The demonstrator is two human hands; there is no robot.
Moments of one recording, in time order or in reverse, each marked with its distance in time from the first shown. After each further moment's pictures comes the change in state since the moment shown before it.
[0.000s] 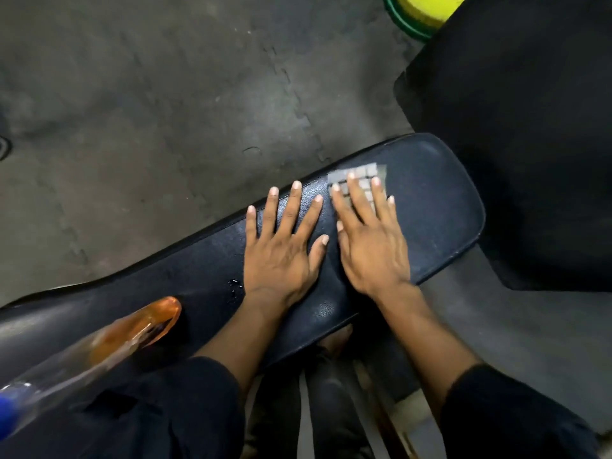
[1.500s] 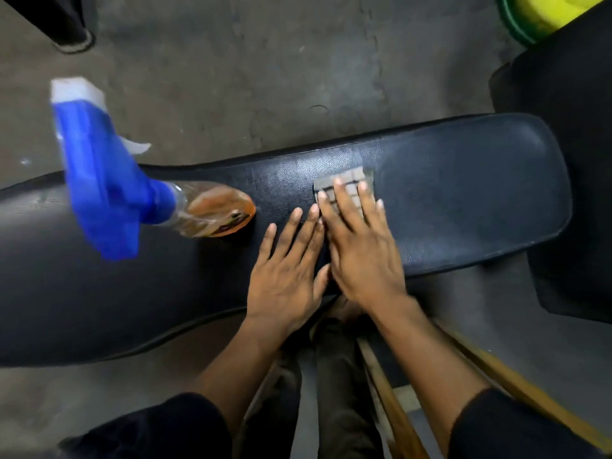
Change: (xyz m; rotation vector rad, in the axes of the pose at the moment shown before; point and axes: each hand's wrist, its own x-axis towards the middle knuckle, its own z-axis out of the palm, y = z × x) left_hand -0.176 -0.042 0.010 0.039 0.077 -0.119; right_hand -0.081 -0.109 0.039 -0.032 -0.069 -0.336
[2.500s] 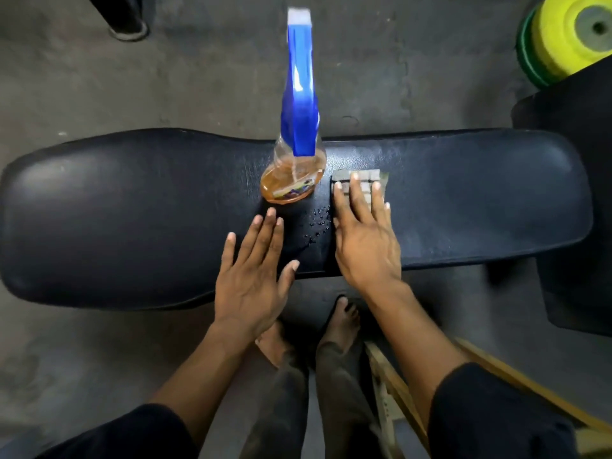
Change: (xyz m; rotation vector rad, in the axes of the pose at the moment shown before) left_hand -0.102 -0.088 -0.027 -0.013 0.004 -0.278; right_hand -0.010 -0.085 0.021 0.002 -0.037 0.068
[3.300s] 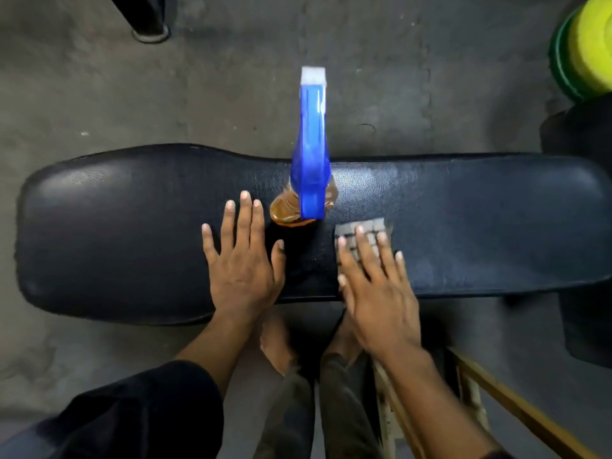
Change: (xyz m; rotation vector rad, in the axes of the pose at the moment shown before) left_hand 0.057 -0.011 -0.017 0.068 -0.001 -0.266; right_hand -0.038 0.021 0.017 -0.105 0.007 -0.124
